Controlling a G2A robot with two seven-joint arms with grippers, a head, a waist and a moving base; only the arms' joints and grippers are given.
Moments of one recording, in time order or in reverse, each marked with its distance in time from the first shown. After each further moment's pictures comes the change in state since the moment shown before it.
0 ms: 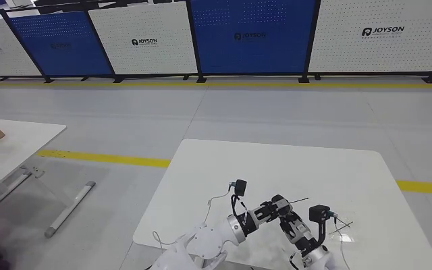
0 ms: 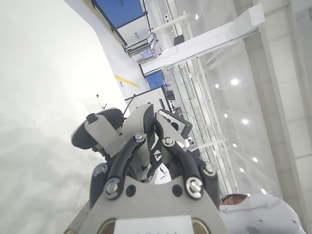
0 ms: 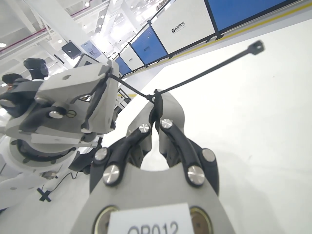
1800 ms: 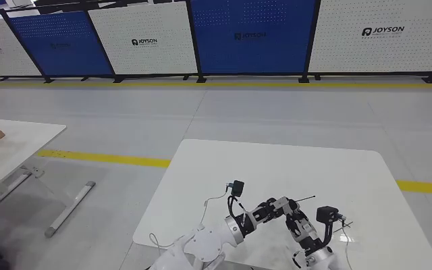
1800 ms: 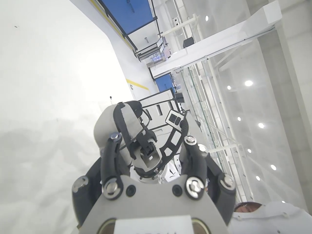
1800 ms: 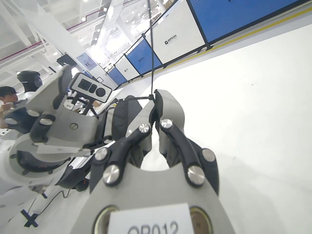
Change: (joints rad) left arm 0.029 0.010 -0.015 -0.043 0.075 0.056 0.023; right arm -0.016 0.002 0.011 -0.007 -0.018 0.047 -0.074
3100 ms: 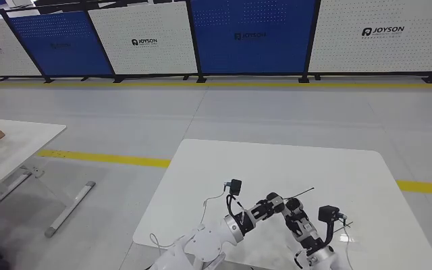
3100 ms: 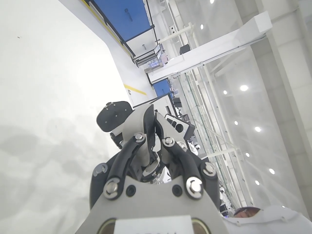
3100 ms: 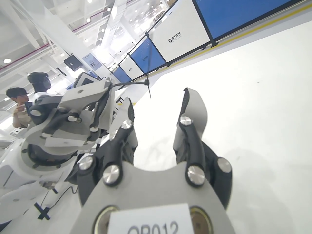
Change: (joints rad) left arm 0.001 -0.004 -0.003 0.009 -0.011 -0.024 0.040; right arm 0.001 0.003 0.017 0.008 0.055 -0.039 0.026
